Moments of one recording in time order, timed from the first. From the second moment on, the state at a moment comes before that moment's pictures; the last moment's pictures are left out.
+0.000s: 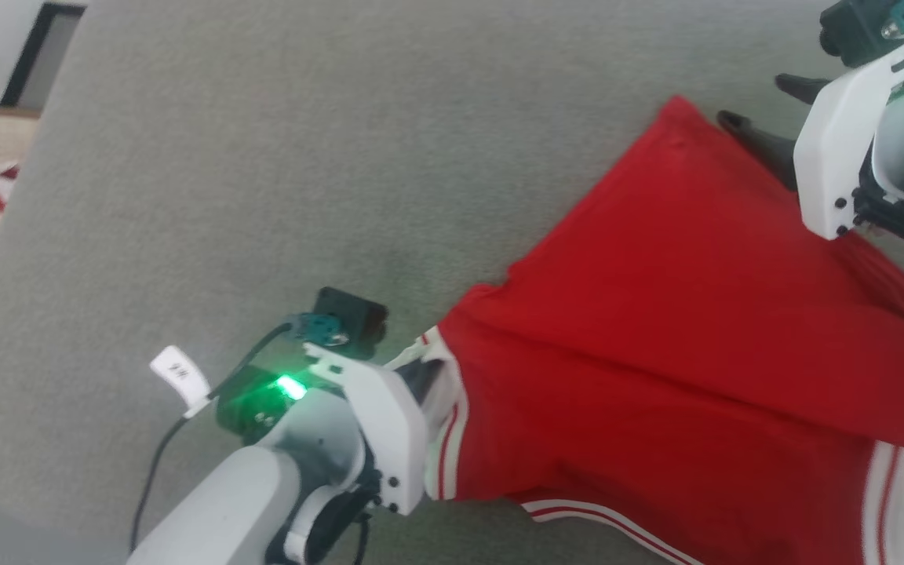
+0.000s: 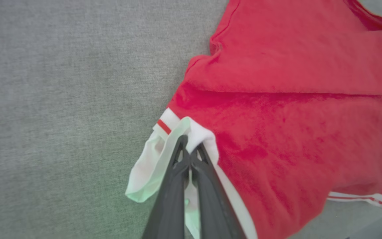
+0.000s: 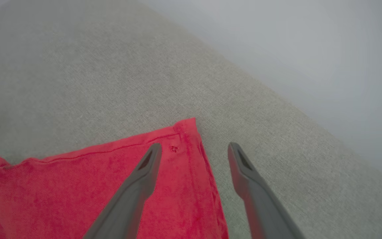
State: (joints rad) left arm -0.39 0.37 -0.61 -0.07 -0.68 0.20 0.52; right arm -0.96 -0.61 0.63 0.34 0.76 0.13 0.55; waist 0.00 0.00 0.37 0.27
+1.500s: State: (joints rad) left arm -0.85 0.55 -0.49 0.03 -0.66 0.10 0.66; right arm -1.30 -0.79 1.12 0.46 1.08 0.13 0.43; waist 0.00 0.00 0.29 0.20
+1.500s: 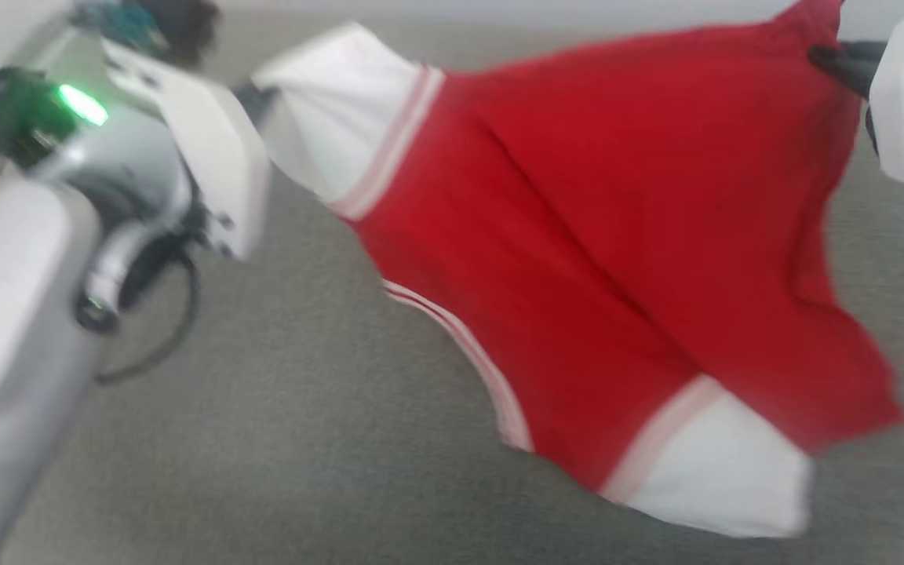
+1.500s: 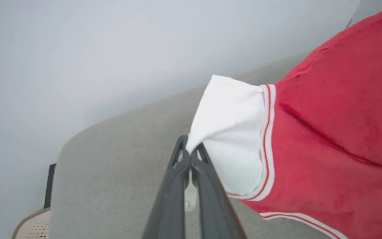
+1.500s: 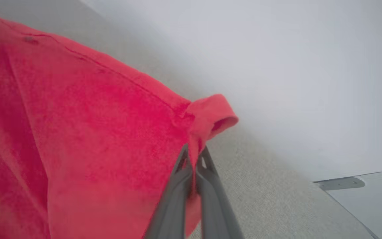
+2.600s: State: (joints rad) left arm -1.71 0.38 -0.47 0.68 -0.30 0.15 -0.14; right arm -1.66 -0.50 0.80 1.08 0.63 0.13 -0.24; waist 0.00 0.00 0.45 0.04
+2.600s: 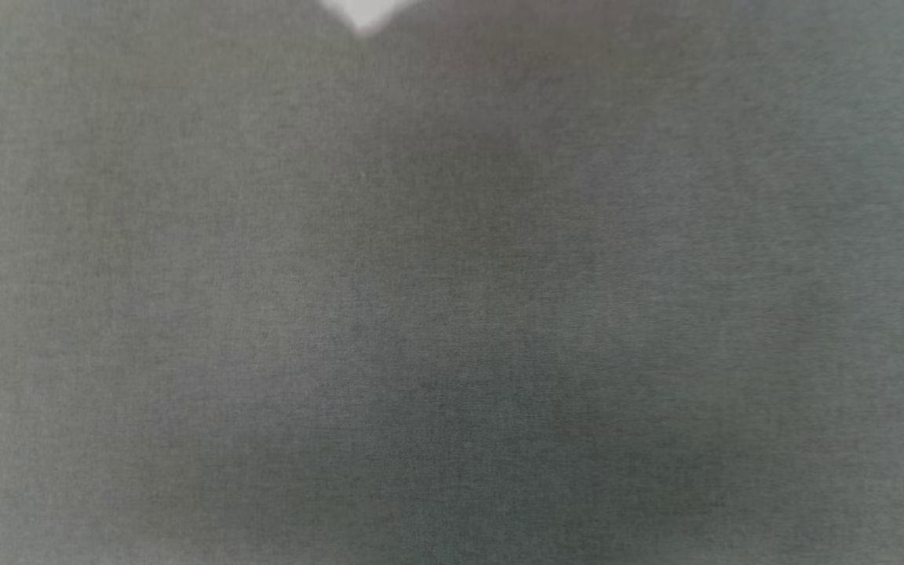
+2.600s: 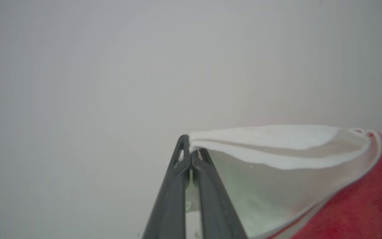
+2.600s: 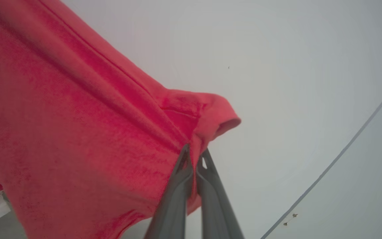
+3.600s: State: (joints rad) left arm -0.75 0.46 -0.59 0.36 -0.66 -0.04 0.39; right arm -0.99 -0.74 1.09 0.63 1.00 0.13 0.06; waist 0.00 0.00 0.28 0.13
